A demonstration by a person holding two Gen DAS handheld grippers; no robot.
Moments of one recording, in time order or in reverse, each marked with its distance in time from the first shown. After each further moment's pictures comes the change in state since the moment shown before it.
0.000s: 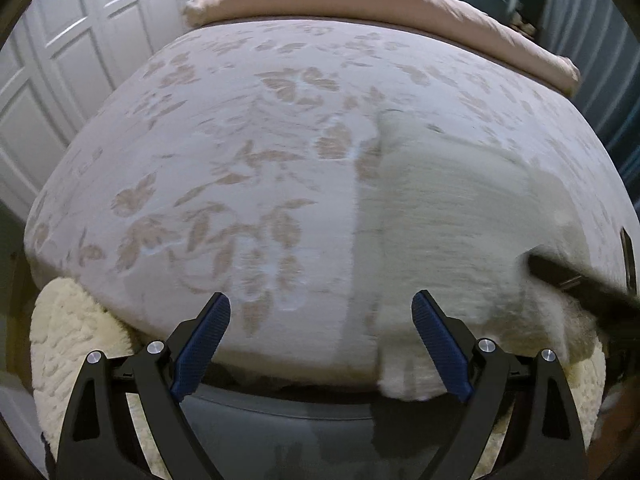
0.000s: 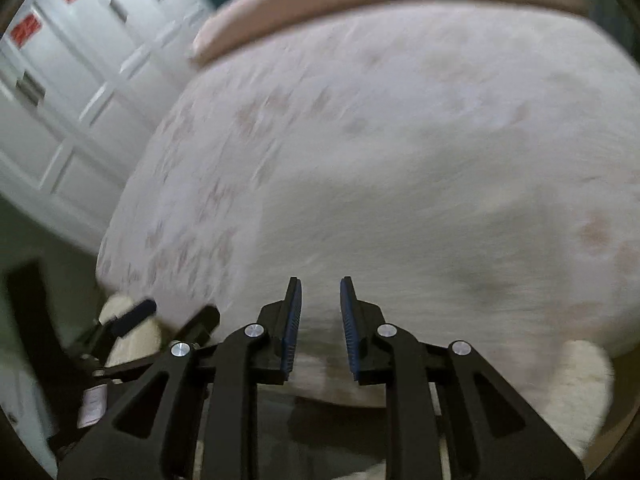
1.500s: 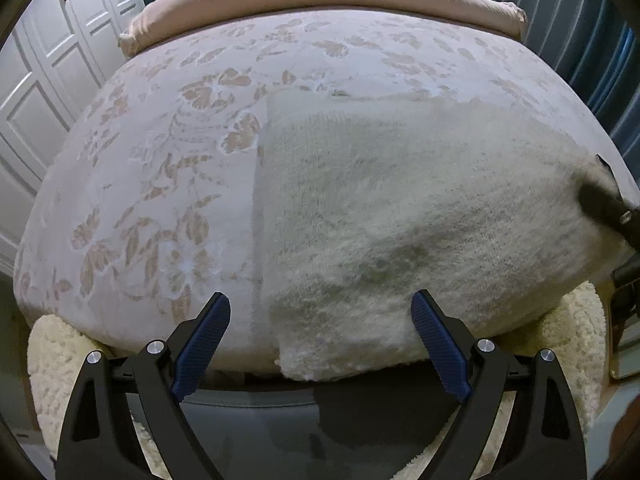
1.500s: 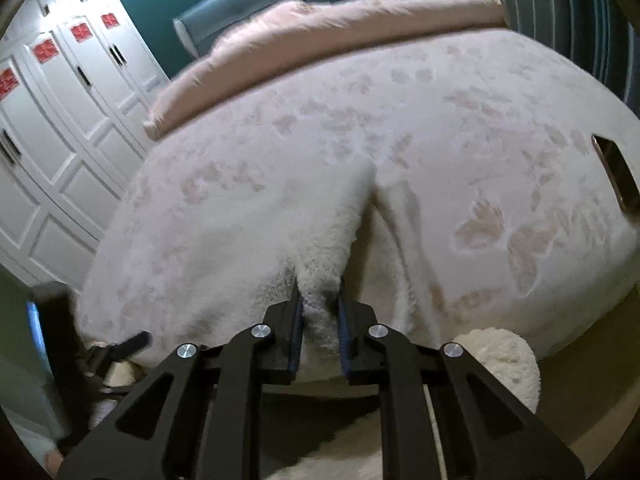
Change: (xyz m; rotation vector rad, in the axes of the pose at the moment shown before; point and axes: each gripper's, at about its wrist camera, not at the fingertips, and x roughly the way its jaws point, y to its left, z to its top) left arm 0.002 -0.083 -0.019 0.222 0.045 -0.054; right arm -0.083 -0.088 -0.040 0.145 -0.268 -0.170
